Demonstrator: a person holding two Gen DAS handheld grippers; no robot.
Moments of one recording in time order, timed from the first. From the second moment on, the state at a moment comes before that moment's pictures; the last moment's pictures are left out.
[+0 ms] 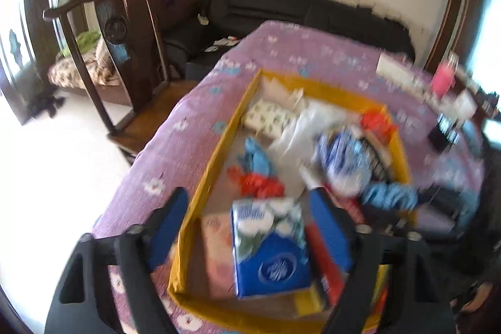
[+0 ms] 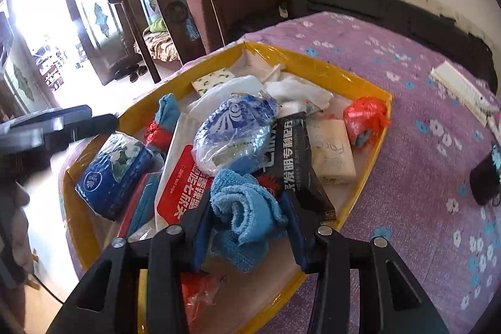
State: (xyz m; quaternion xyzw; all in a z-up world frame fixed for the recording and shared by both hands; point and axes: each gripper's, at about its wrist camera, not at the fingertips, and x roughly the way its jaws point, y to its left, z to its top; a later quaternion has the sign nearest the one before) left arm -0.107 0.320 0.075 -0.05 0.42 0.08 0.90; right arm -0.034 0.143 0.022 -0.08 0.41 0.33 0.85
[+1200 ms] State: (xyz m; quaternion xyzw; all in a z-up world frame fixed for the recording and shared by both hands) left arm 0.084 0.317 0.071 -0.12 0.42 0.09 0.89; right arm 0.012 0.021 0.023 0.08 0.38 0.23 0.89
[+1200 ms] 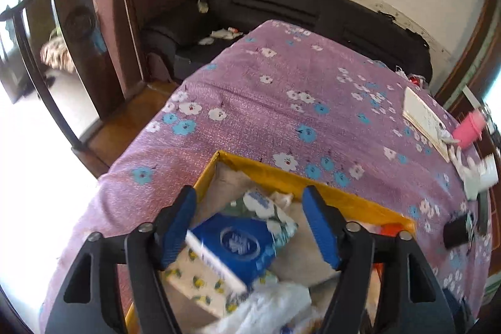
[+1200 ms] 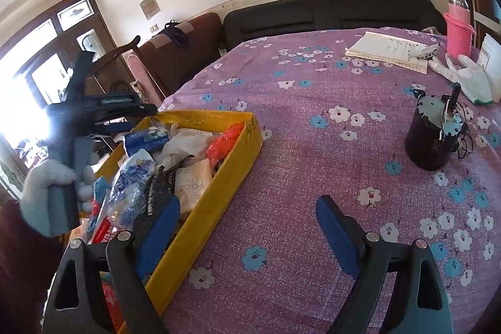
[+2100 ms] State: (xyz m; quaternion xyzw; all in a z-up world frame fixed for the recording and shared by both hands) left arm -0.194 0.244 0.148 -0.02 0.20 0.25 0.95; right arm -0.099 0.009 0.057 -0.01 0.25 0.14 0.96
